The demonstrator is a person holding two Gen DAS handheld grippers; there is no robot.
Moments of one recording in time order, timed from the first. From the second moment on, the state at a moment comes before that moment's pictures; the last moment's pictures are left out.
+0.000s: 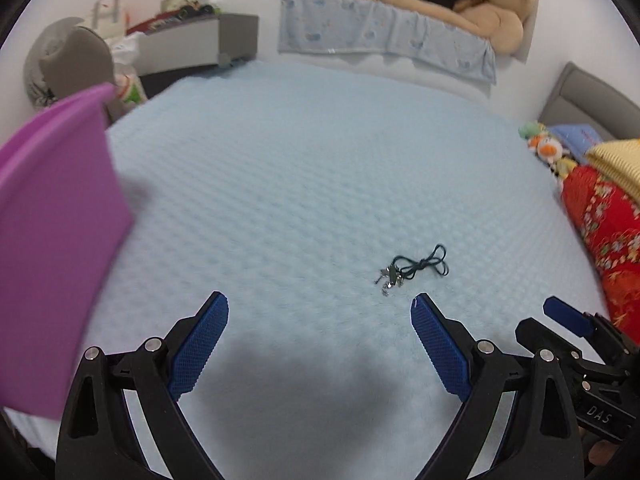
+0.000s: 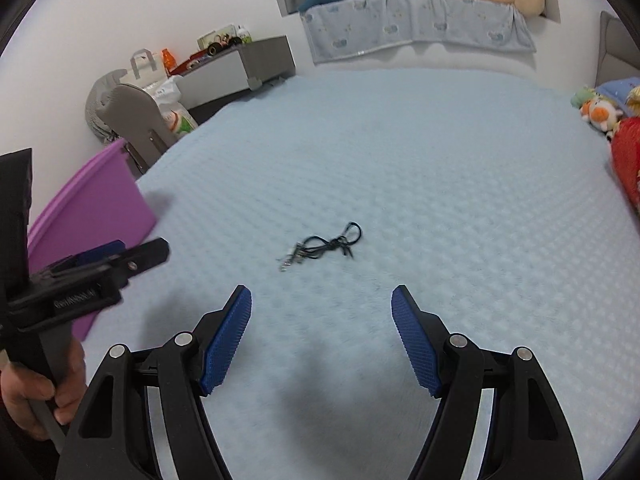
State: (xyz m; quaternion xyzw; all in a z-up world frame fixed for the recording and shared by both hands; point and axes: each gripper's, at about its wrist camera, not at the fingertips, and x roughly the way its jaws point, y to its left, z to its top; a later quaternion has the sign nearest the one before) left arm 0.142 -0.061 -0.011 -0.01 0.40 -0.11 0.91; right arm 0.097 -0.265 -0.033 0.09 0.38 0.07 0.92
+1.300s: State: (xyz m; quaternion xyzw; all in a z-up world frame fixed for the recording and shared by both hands) left arm 0.213 -0.132 -0.097 0.05 0.43 -0.15 0.89; right arm 0.220 -0.284 -0.111 0.06 0.42 0.09 0.90
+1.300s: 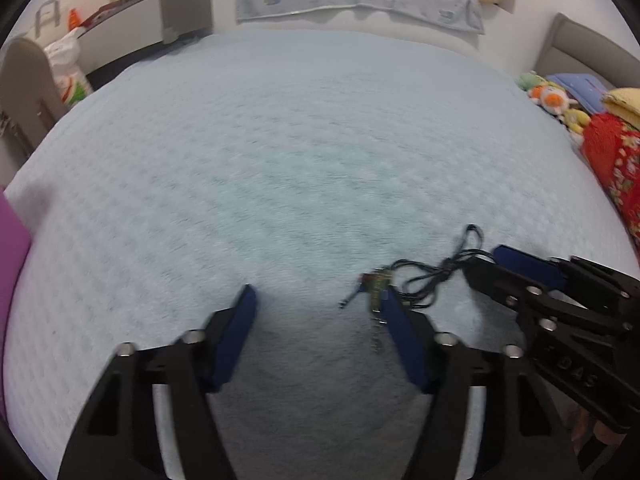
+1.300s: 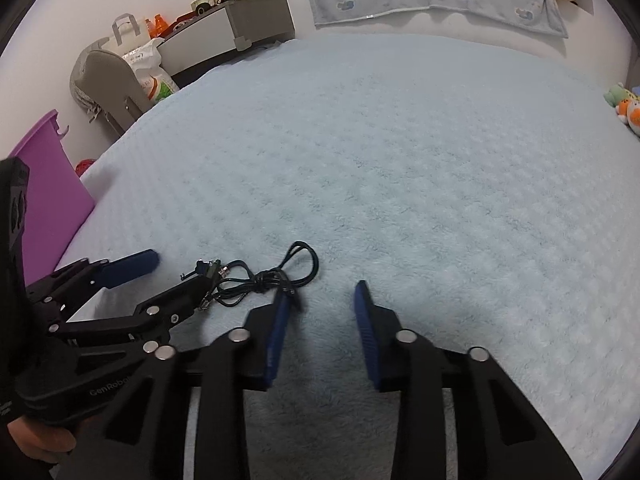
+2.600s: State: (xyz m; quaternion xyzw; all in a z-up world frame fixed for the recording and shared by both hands) left arm 0.157 -0.095 0.001 -0.02 0.36 -0.23 0.90; right arm 0.156 -0.258 -0.007 0.08 0.33 0.11 0.93
